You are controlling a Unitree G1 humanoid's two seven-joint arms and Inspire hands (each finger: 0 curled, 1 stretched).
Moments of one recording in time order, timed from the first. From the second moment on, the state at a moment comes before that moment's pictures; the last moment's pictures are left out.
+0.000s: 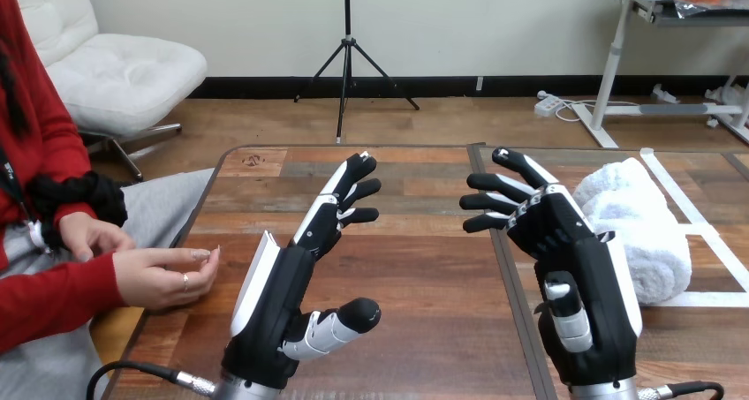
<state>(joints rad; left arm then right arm) -0.09 0.08 -0.06 0.74 0.22 -1.23 -0.04 0.01 -0.01 -0.05 0.51 0.21 -1.05 0.39</state>
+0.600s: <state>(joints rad) -0.09 0.08 -0.07 0.73 0.22 -1.24 -0.04 0.03 -0.05 -0.05 0.45 0.16 -1.04 0.35</state>
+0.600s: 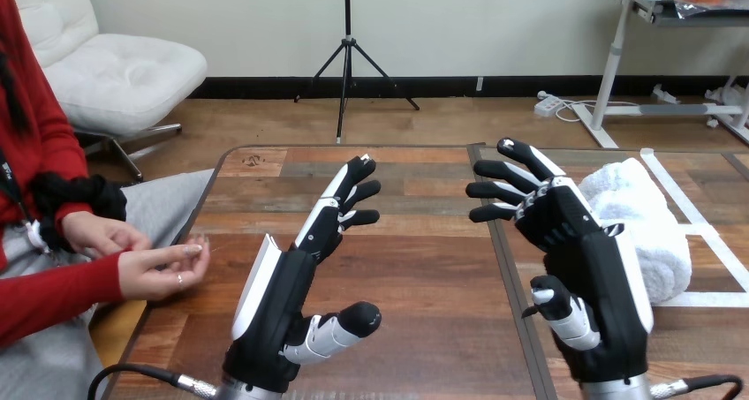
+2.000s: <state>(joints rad) -0.08 0.08 -0.12 0.73 0.19 -1.24 -0.07 -0.10 -0.18 -0.19 0.30 -0.03 -0.66 0.04</state>
